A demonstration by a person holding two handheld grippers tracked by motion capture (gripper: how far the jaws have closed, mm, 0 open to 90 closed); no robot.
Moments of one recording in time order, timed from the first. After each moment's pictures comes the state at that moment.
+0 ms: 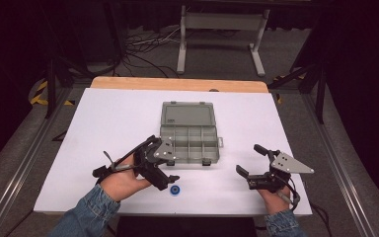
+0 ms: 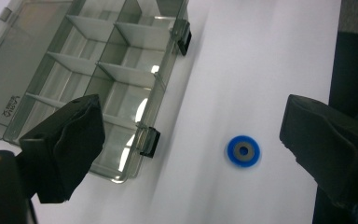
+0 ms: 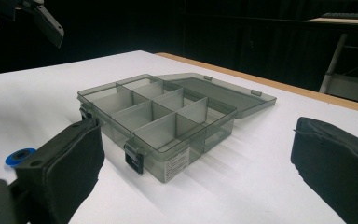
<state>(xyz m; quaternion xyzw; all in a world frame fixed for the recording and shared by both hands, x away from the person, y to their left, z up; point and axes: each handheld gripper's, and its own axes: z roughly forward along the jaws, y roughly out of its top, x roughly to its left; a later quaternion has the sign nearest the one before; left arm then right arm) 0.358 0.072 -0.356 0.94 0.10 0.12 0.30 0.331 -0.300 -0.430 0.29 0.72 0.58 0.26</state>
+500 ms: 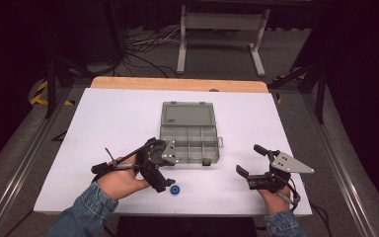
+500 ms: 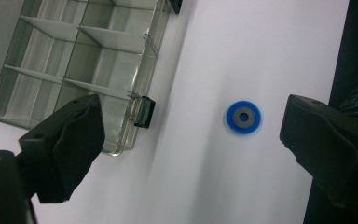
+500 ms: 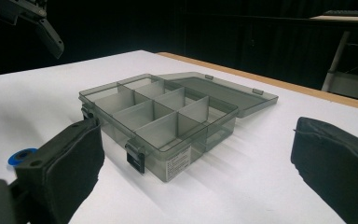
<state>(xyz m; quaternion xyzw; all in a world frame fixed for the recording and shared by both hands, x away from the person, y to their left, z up) 0.359 0.067 -0.359 0.96 0.09 0.10 0.23 0.331 -0.300 -0.431 0.29 0.72 0.58 0.26</state>
